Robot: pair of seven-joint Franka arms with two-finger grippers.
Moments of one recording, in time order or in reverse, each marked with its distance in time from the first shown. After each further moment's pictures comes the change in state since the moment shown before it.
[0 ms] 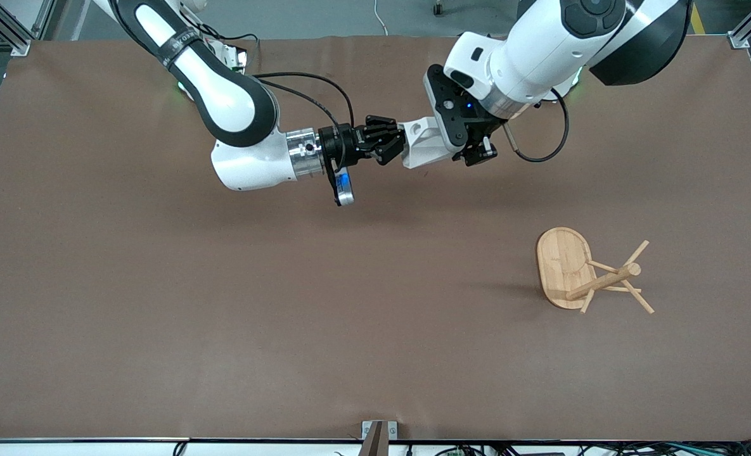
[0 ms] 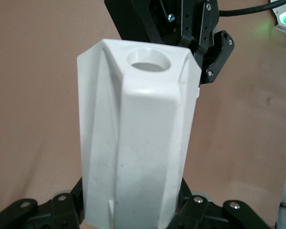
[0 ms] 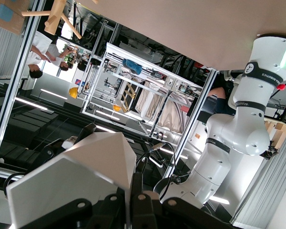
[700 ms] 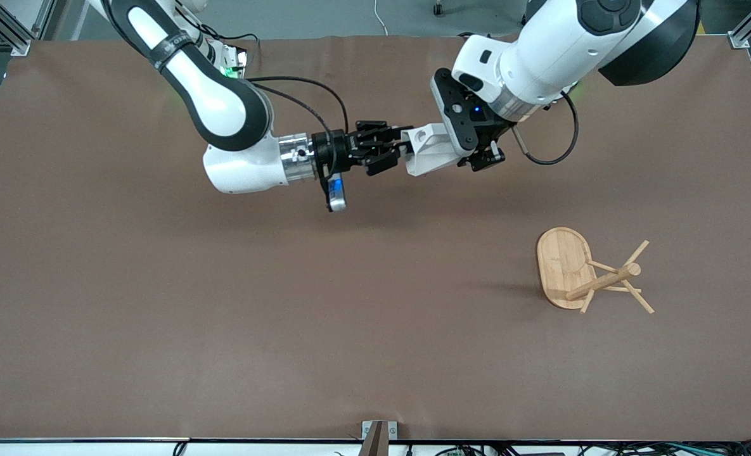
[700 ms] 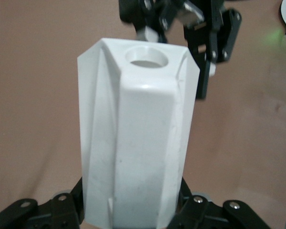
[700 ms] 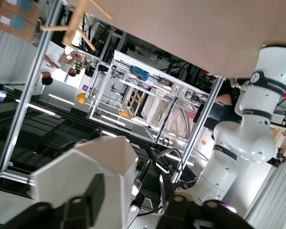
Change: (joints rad) left arm 0.033 -0.002 0.000 -0.003 0.000 0.025 -0.007; right arm -0.061 -0.001 -0.005 -0.007 -0.061 0.008 0.001
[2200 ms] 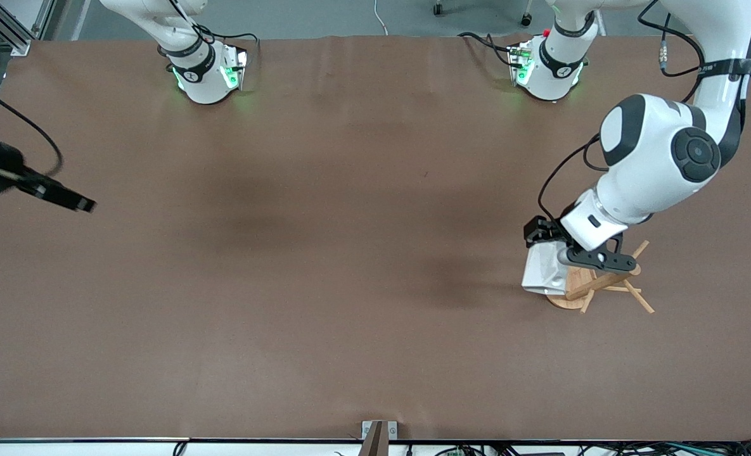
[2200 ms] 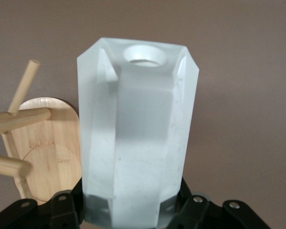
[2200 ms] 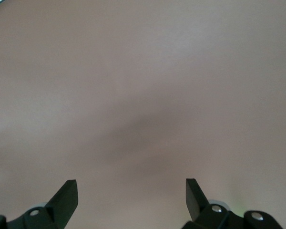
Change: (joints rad) left arm 0.030 0.138 0.317 -0.224 0.086 0.425 -0.781; right arm -0.037 -0.356 -0.745 0.287 -1.436 -0.613 -0.225
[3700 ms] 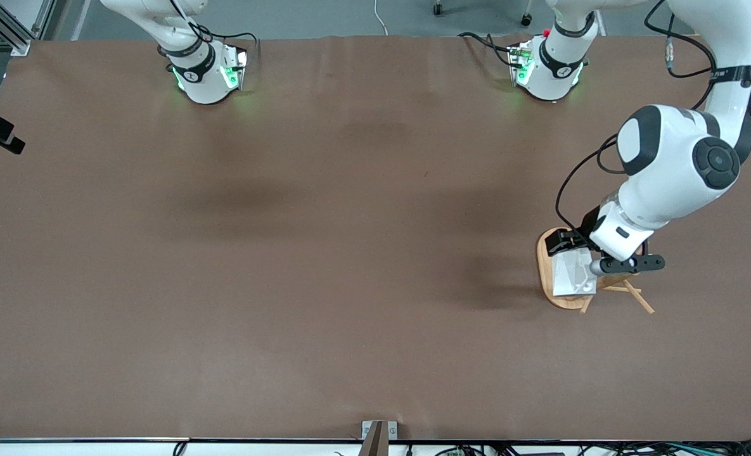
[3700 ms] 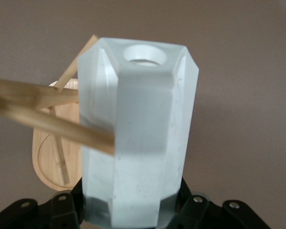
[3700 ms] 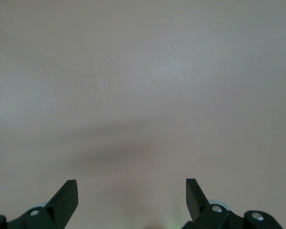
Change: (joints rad) left arm 0.052 -0.069 0.011 -0.123 0.003 0.047 -0.057; right arm -0.009 -0.083 0.010 0.063 -0.129 -0.057 -0.232
